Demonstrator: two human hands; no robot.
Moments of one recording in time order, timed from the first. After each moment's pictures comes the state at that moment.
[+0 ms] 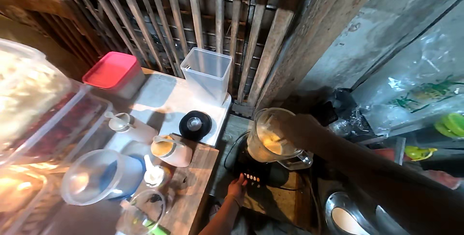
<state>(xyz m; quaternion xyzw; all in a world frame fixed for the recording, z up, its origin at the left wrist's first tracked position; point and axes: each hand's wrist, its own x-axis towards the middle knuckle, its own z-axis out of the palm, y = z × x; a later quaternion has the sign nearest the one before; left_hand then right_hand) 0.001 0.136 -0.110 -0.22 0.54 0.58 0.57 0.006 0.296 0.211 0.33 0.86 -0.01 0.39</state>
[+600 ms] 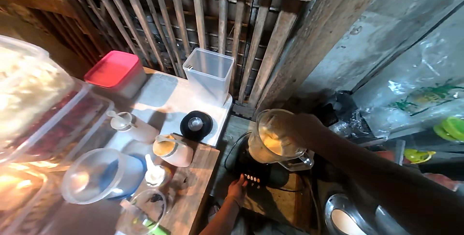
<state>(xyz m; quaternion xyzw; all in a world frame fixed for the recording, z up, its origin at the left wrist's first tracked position) 0.001 0.135 -0.109 -0.24 0.54 0.58 0.57 0.007 0.299 0.211 0.33 0.86 -0.02 0.37</state>
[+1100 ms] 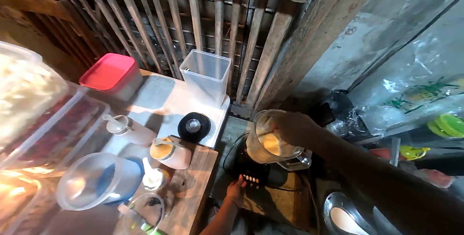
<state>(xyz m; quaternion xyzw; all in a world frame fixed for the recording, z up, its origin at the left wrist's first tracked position) 0.001 0.134 -0.116 -0.23 0.53 0.58 0.57 0.007 0.302 0.212 0.32 0.89 -0.08 0.32</state>
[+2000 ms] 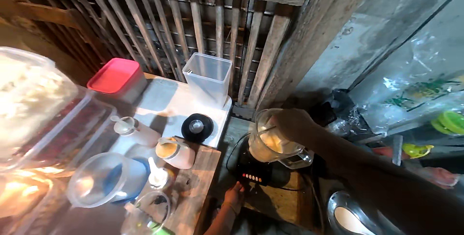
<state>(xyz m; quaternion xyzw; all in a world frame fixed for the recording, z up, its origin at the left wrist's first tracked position) -0.005 0.109 -0.107 -0.23 0.56 0.56 0.56 0.000 0.298 0.208 0.35 0.88 -0.04 0.31</state>
